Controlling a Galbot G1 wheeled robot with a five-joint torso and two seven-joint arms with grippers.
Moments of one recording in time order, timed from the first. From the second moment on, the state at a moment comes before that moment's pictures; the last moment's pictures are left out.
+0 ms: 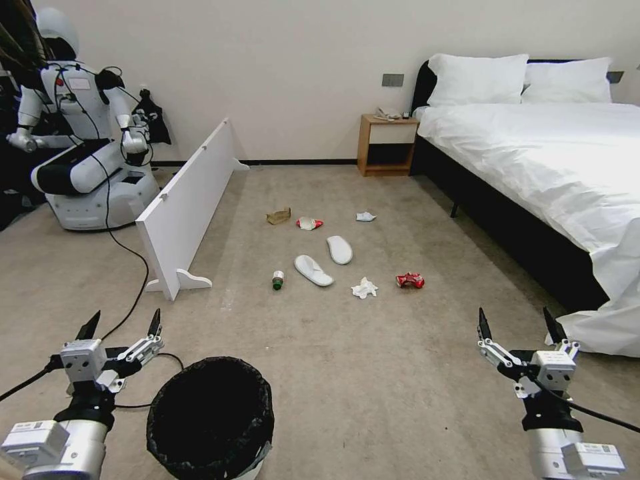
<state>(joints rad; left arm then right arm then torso) 1.63 -1.31 -0.86 -2.30 -0.36 0.10 -0.04 -1.59 1.48 0.78 2.20 0.07 0.20 -0.04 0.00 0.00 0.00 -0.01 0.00</state>
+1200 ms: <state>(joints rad) 1.62 -1.29 -0.67 -2.03 -0.35 0.62 -0.15 -1.62 1.50 0.79 2.20 0.06 0.22 -0.04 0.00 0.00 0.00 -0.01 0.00</state>
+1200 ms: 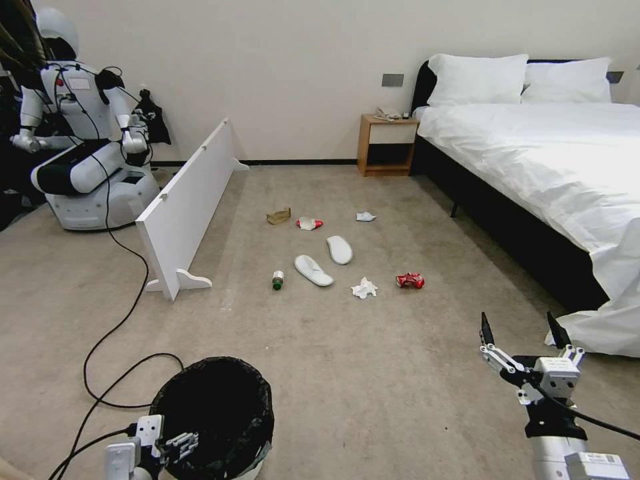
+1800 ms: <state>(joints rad) 1.60 -1.29 -0.70 -2.01 -0.42 0.66 -0.20 -1.62 1.50 0.79 2.20 0.06 0.22 -0.04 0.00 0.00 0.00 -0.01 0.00</state>
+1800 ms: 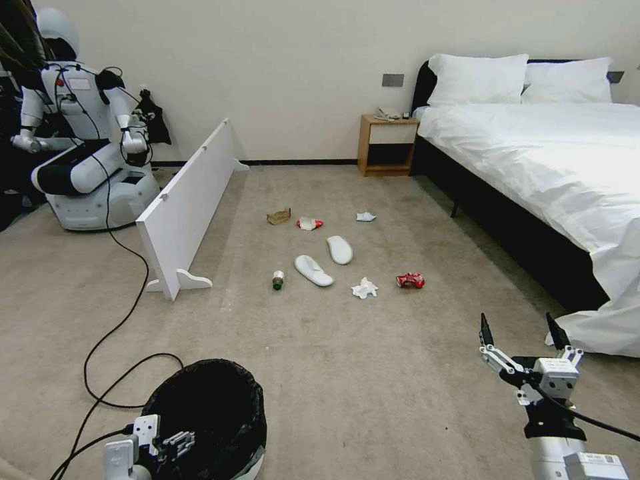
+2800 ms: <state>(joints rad) 1.63 -1.29 -0.72 -2.05 -0.48 0.68 -0.22 -1.63 1.50 0.80 2.23 0.06 0.21 -0.04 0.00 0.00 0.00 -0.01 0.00</state>
